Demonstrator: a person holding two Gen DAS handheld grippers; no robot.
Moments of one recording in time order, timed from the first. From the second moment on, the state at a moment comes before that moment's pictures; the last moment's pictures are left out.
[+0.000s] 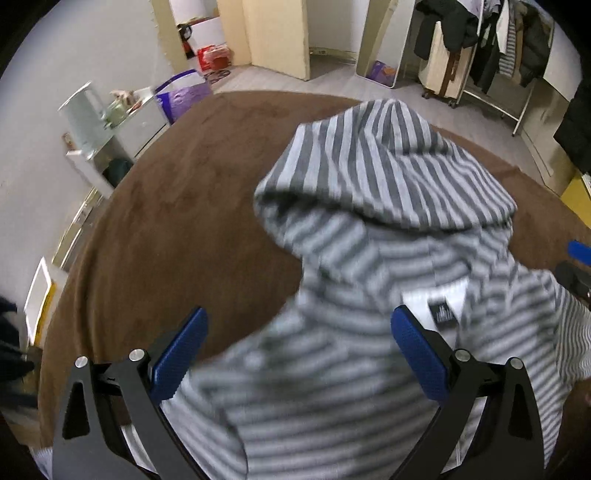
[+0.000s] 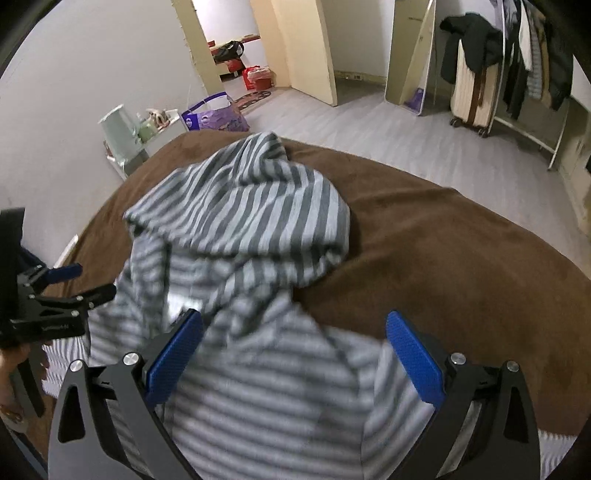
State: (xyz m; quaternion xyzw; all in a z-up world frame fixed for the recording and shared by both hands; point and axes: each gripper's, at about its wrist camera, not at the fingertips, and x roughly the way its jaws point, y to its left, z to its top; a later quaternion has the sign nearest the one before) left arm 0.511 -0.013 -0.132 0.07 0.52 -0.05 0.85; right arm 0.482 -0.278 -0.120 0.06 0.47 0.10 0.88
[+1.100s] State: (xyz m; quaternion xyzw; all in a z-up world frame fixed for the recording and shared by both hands) left arm 0.659 -0.021 -0.176 0.07 0.59 -0.16 0.79; right arm 0.624 -0.277 -0.174 0.03 0.52 0.19 0.83
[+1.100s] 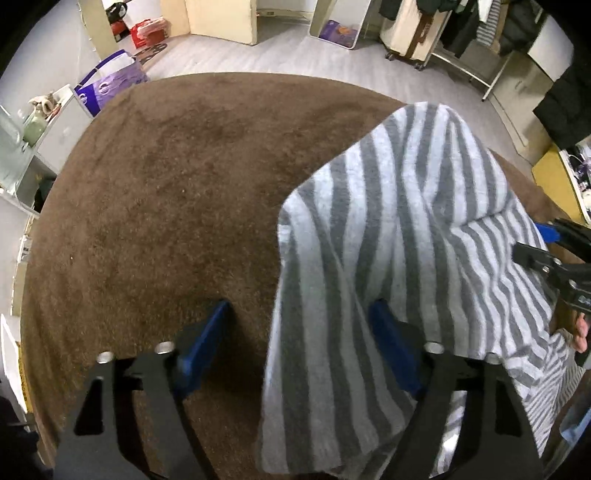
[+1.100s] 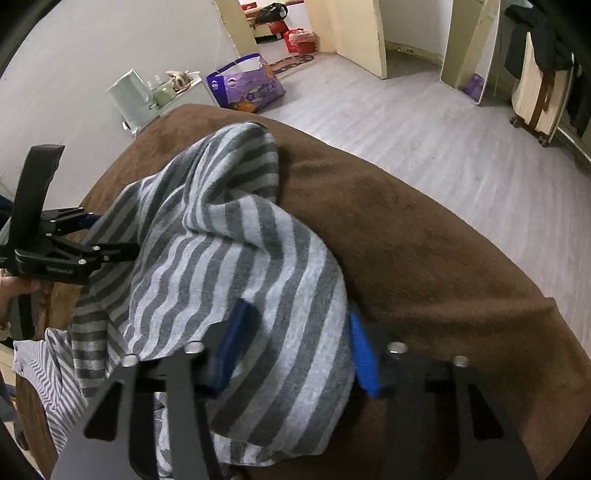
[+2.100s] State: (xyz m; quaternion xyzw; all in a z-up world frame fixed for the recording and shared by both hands) left arm 0.522 -0.044 -0.075 0.15 0.37 -0.13 0.91; right arm 0.513 -0.270 -0.093 -0.01 0.39 0.18 0.90
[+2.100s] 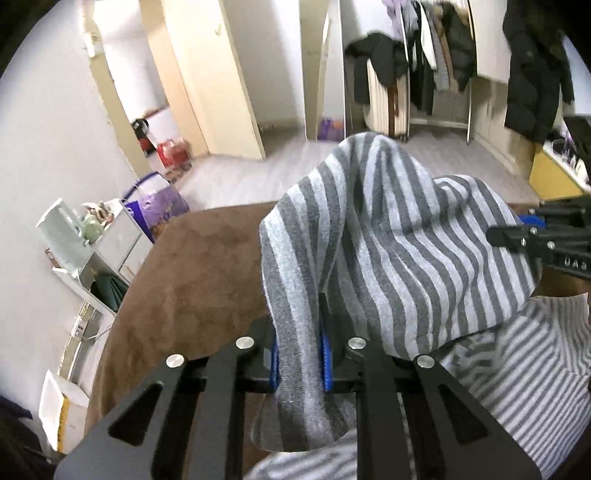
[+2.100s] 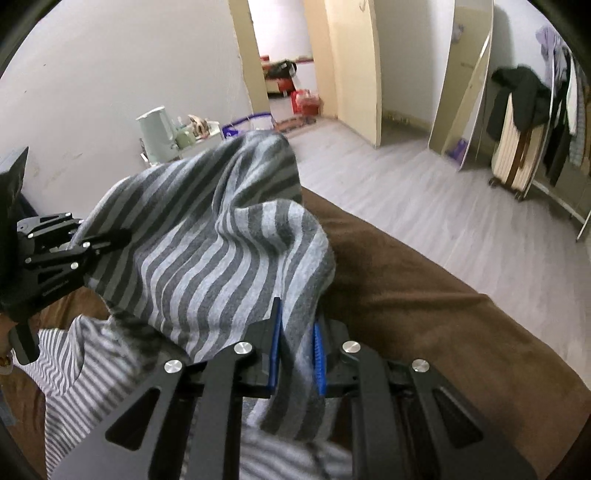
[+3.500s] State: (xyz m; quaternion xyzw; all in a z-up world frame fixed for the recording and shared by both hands) left arm 0.330 -0.021 -0.131 0.14 0.42 -0.10 0.89; right arm 0.341 -0.250 -0.103 0.07 0.43 0.23 0.87
